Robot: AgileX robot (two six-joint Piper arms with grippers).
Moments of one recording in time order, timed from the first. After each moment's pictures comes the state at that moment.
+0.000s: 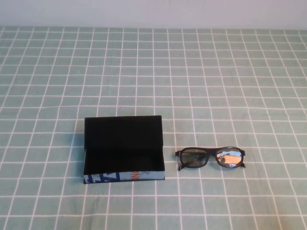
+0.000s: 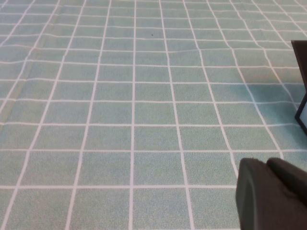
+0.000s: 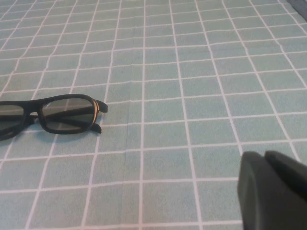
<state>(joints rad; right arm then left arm) 0.07 -0.01 0.02 0.02 0.38 0.11 -0.13 -0.01 0.03 0.10 0.40 -0.15</state>
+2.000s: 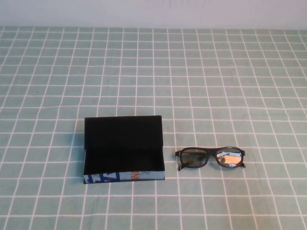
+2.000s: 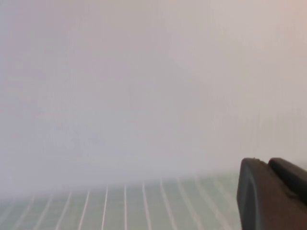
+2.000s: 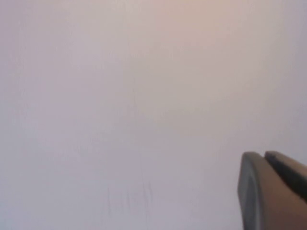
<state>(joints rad) 0.07 -0.01 0.03 0.02 -0.30 0.11 -0.13 -0.01 0.03 0.23 -0.18 -0.16</state>
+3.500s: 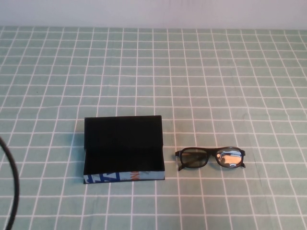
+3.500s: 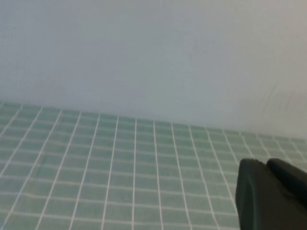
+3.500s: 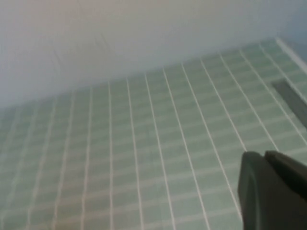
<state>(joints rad) 0.07 0.75 -0.84 -0.10 0.47 0.43 -0.13 0.57 -0.60 0.11 0.23 -0.28</state>
